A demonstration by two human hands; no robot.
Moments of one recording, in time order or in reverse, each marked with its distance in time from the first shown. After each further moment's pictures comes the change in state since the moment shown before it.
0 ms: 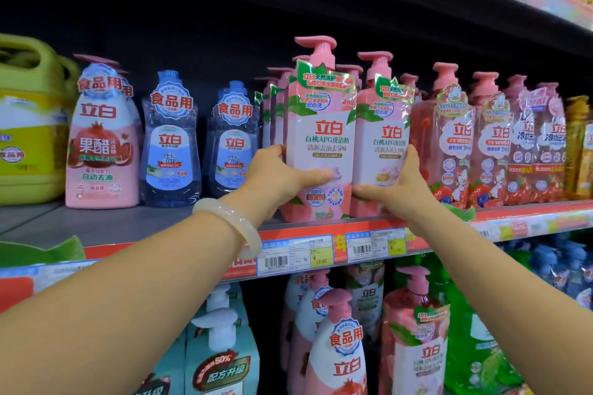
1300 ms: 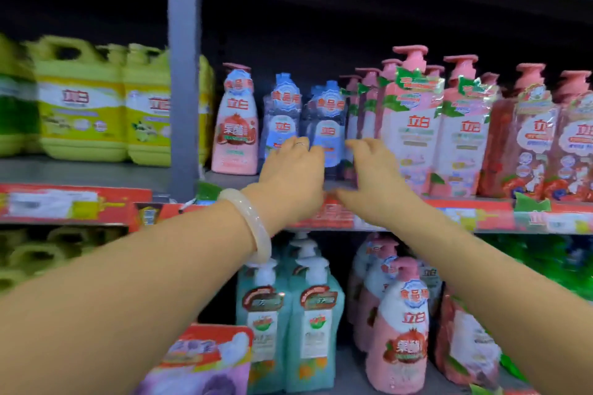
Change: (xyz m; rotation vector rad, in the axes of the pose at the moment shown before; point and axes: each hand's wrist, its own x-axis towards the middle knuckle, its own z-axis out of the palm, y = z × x) left_hand -0.114 0.016 -0.105 1.286 0.051 0.262; right_hand -0.132 -0.125 0.104 -0.675 -0.240 -0.460
